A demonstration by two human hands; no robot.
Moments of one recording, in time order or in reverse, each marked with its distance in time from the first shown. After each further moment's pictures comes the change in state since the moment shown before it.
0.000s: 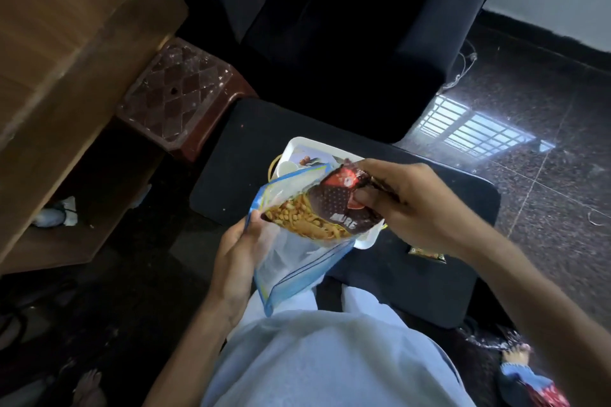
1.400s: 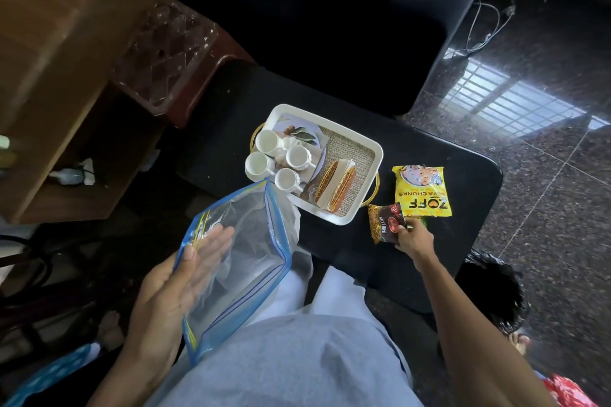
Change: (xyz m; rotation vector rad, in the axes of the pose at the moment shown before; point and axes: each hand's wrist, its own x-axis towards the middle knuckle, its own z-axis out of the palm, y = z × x) left_hand -0.076 -0.042 0.038 0.134 0.078 -0.031; right_hand -0.067 0.367 0.124 0.357 0.235 1.065
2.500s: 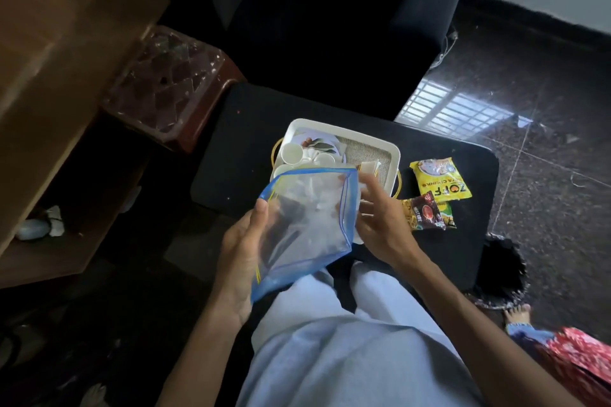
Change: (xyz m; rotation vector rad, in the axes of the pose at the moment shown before) left_hand 0.071 0.006 -0.094 -0.126 -0.192 -0.084; right_hand -0.239 -0.154 0.117 0.119 -0.037 -0.946
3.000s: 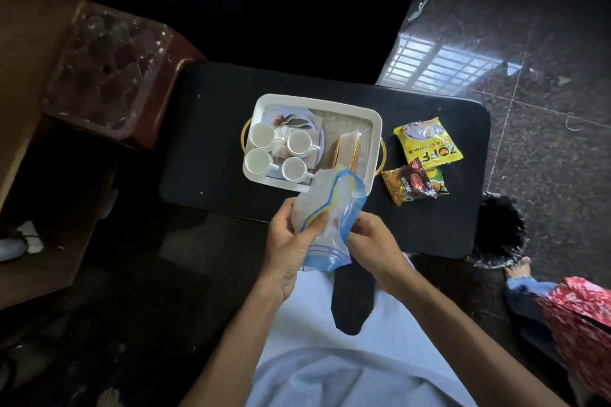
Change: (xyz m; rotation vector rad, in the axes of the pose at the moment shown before) left_hand 0.063 -0.102 0.067 0.074 -0.079 -0.073; right_hand -0.044 0.045 0.009 0.332 -0.007 0.552
